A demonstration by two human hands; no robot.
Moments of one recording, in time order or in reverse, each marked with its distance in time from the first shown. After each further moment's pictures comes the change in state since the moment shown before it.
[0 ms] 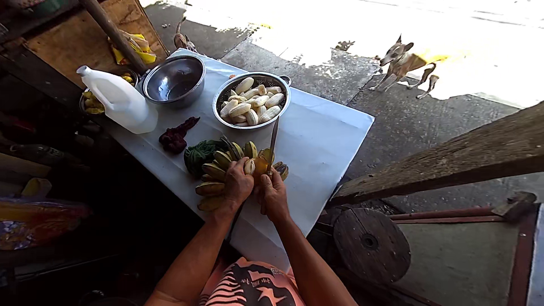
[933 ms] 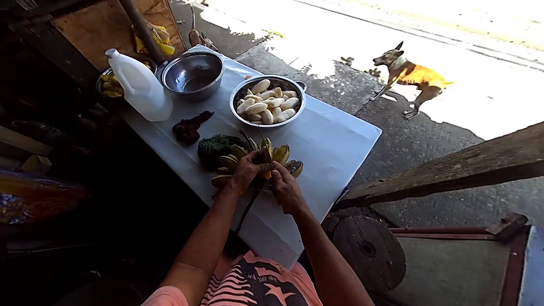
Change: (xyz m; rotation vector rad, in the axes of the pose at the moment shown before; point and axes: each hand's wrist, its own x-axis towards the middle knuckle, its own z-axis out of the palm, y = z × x) left_hand 0.025 -0.047 -0.002 -0.846 -0.329 0.136; right_hand -0.003 -0.035 0.000 -0.699 -0.137 0.090
